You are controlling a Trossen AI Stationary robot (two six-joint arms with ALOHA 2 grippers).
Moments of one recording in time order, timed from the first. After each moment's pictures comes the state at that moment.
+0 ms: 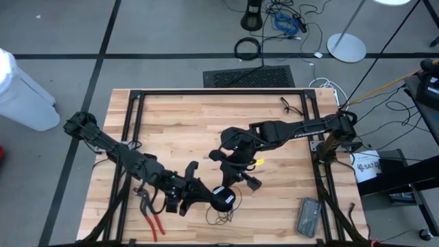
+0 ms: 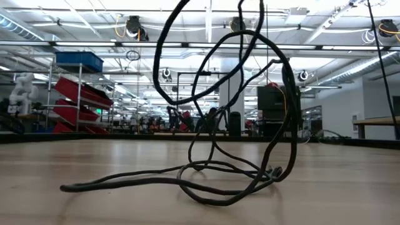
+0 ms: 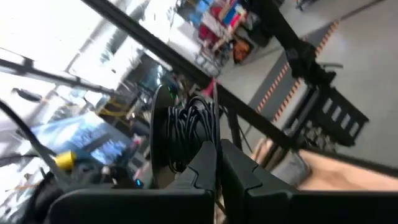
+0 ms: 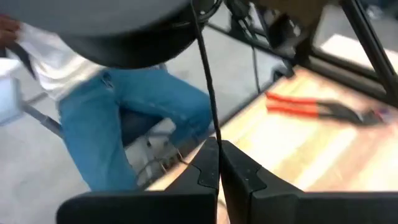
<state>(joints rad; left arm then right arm) -0.54 1.42 1.12 0.39 -0.14 0.96 0.15 1.76 1.74 -0.64 -0.68 -0.29</state>
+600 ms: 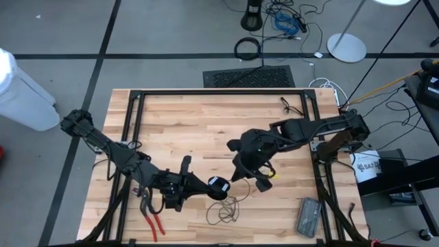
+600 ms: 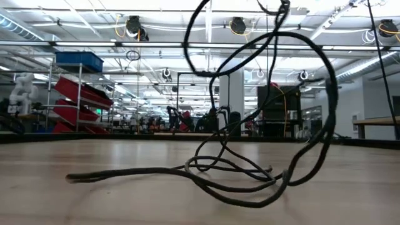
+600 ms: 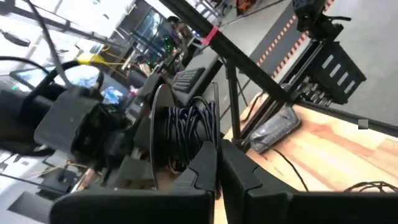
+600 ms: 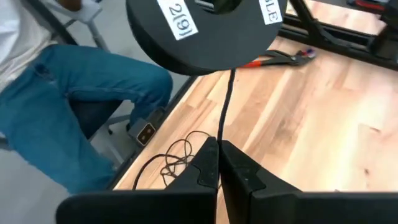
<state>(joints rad) -0.57 1.35 1.12 0.17 -0.35 0.87 0.23 1.61 1.74 -0.83 -0.32 -0.12</state>
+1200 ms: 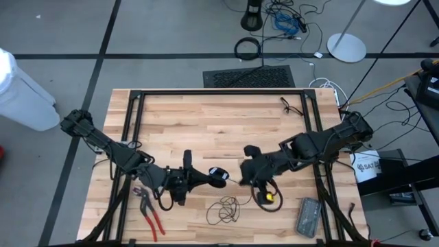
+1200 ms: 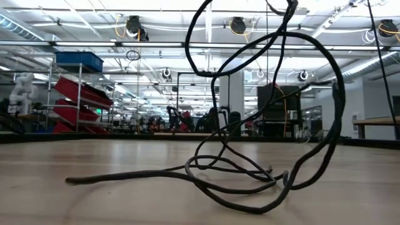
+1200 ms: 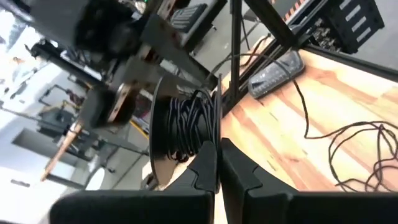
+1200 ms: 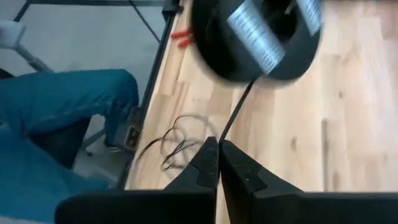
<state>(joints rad) -0.56 1.35 1.12 -0.02 -0.52 0.71 0.42 1.59 1.74 -0.94 0.03 0.30</state>
